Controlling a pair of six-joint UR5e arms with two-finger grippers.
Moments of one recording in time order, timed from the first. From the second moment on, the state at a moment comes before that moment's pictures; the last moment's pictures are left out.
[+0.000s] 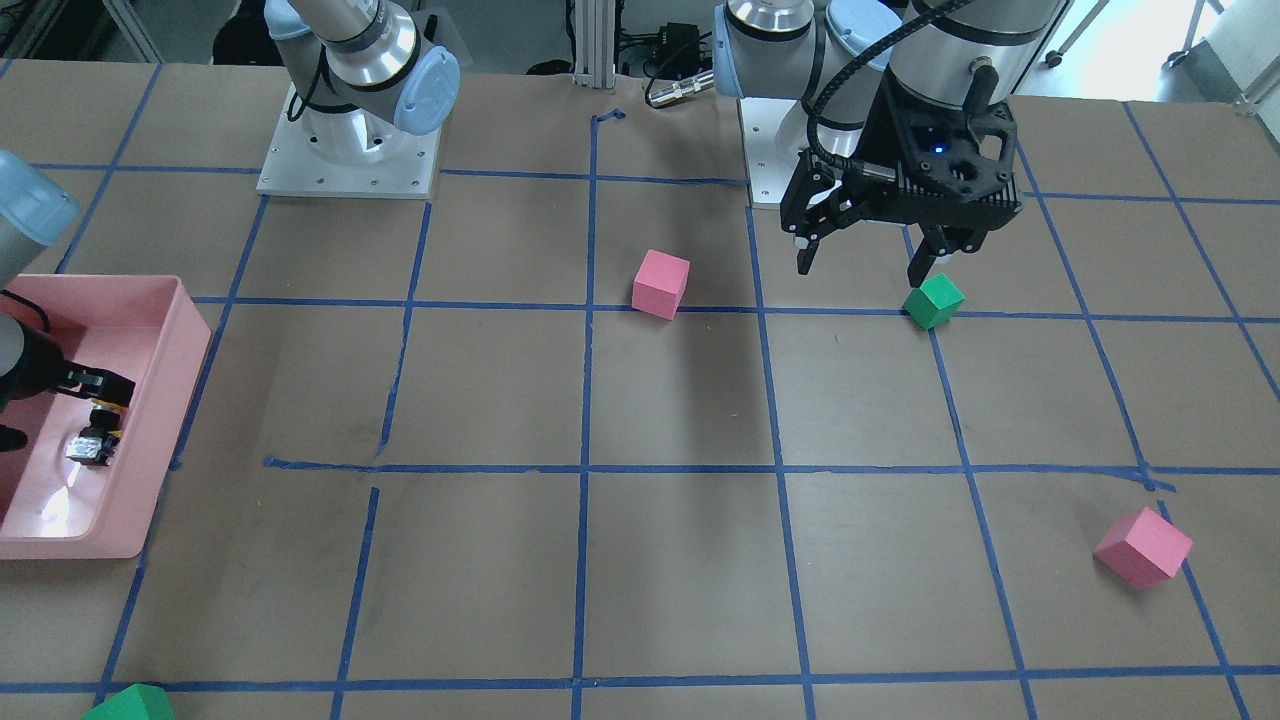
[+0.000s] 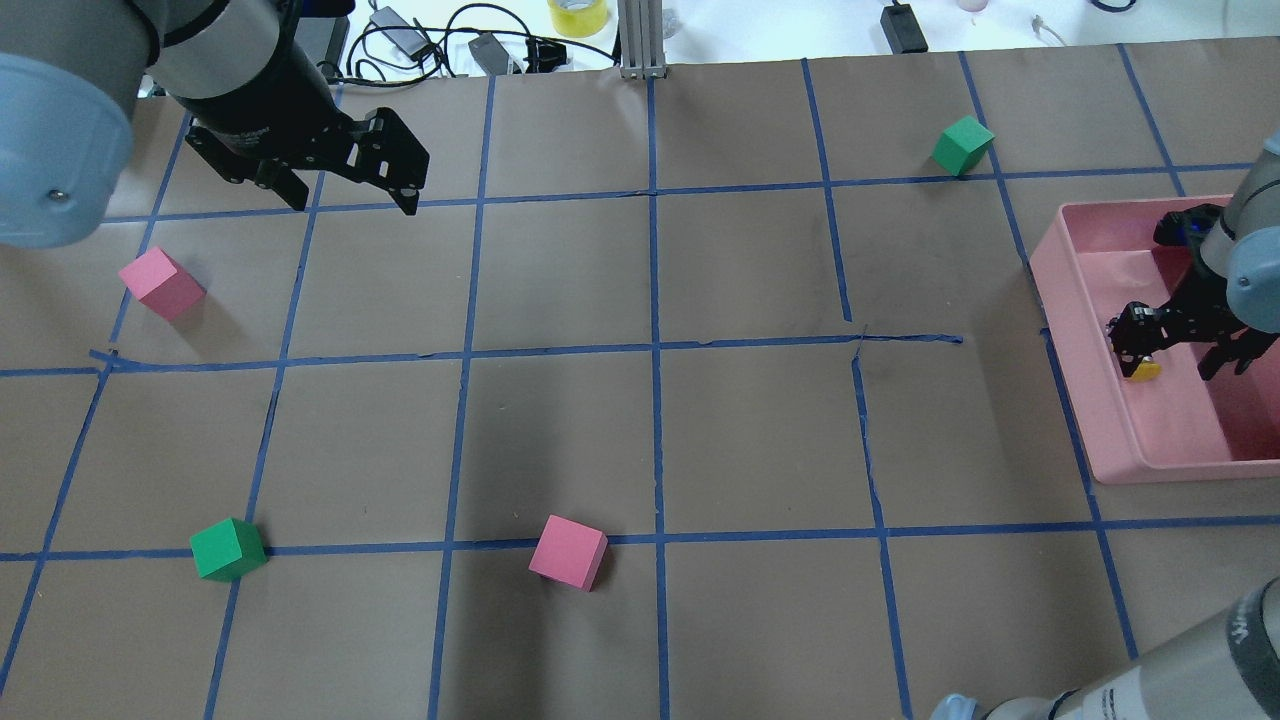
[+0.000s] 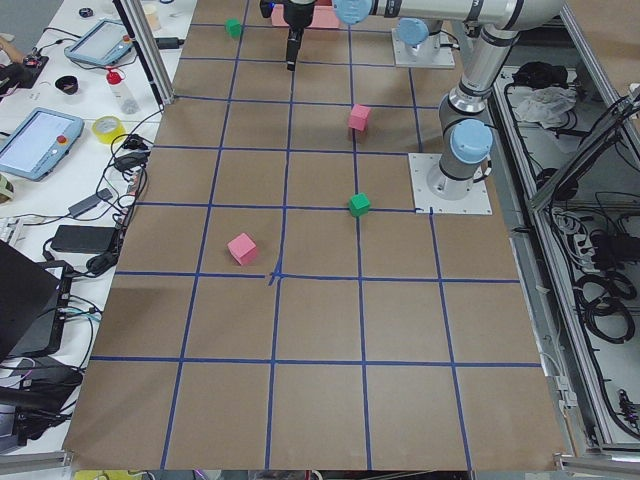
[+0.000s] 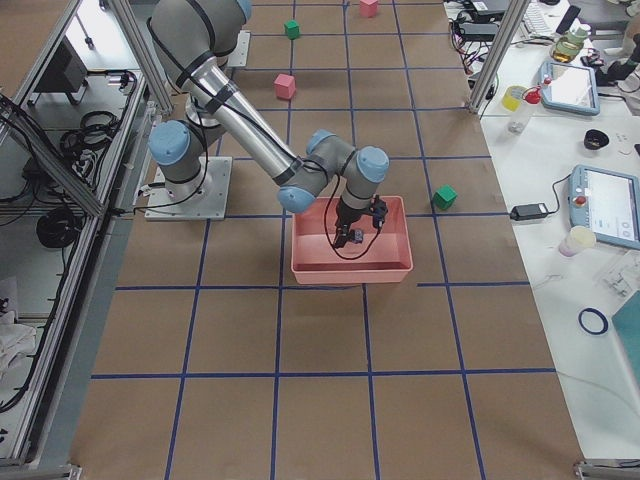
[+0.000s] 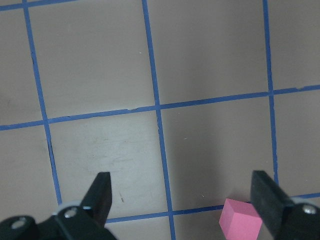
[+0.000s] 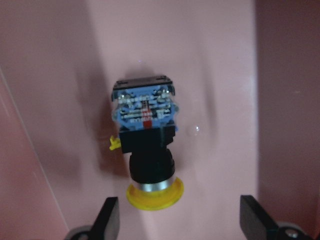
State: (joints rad) left arm -1.60 -1.56 -1.56 -1.46 1.56 0.08; right arm 1.00 -1.20 1.89 -2.11 -1.77 -0.39
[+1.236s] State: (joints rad) left arm -1.60 -1.56 -1.56 -1.46 1.56 0.08; right arm 1.00 -1.26 1.70 -1.94 -1.75 -0.39
